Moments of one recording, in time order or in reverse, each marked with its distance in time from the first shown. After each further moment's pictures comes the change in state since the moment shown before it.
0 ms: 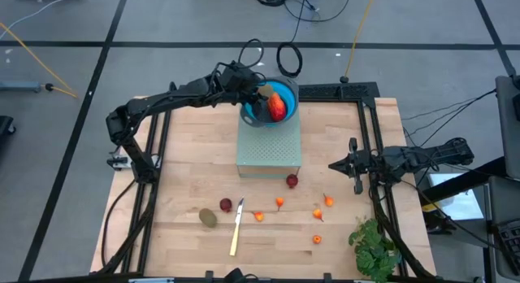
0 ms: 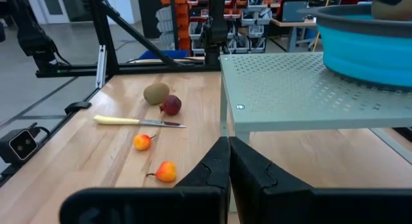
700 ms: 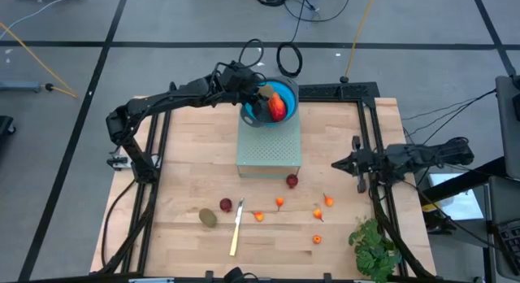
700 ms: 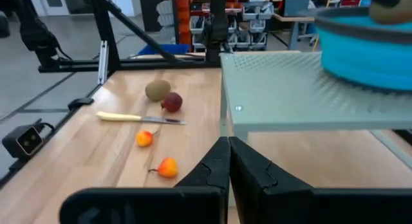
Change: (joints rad) left arm 0.006 0.000 0.000 0.014 0.028 0.004; right arm 0.000 0.000 0.064 -0.094 -0.005 0.000
